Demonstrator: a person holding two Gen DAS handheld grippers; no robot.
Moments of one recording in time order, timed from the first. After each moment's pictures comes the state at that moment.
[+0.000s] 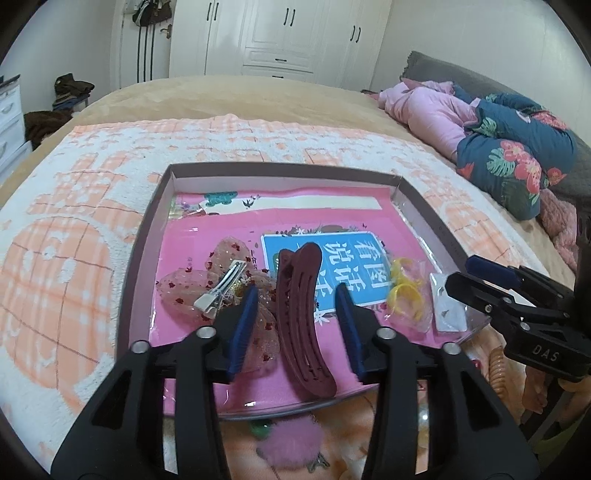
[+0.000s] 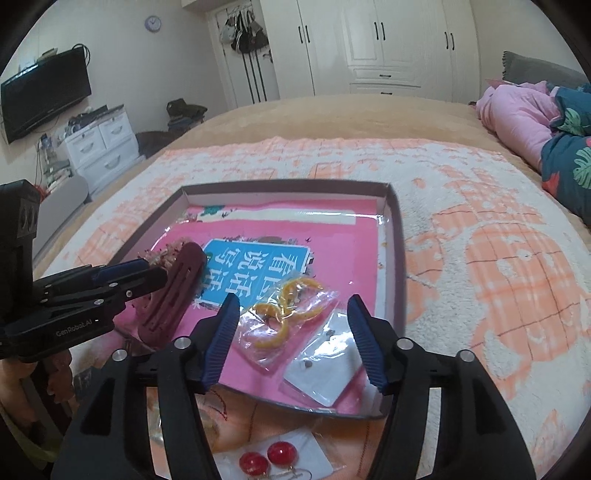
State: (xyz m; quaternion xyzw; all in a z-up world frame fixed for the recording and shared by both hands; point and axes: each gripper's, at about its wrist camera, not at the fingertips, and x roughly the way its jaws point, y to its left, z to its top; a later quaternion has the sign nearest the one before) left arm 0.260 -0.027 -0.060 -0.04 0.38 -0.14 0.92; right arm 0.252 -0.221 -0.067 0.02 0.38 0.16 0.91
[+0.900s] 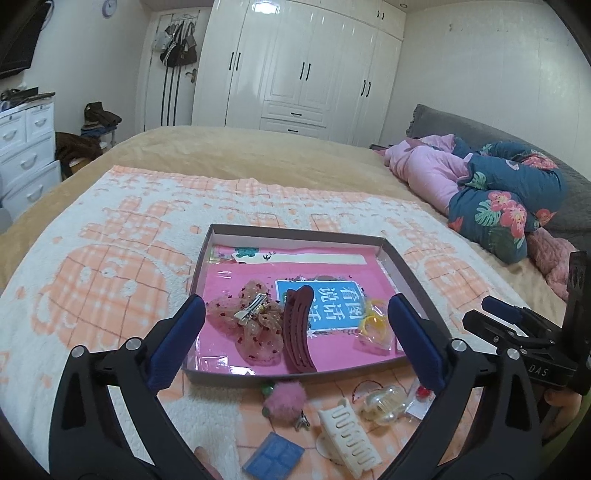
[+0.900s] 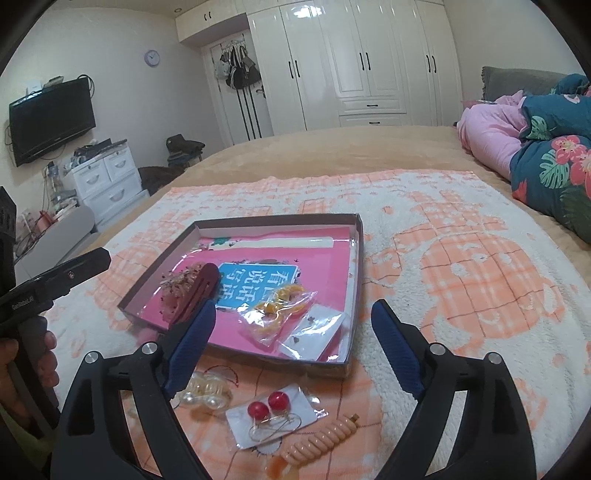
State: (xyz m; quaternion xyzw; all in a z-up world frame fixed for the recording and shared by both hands) left arm 0.190 -0.012 0.005 -0.06 0.28 -0.10 0.95; right arm 0.190 -0.255 -0.029 0.04 0.31 0.15 0.94
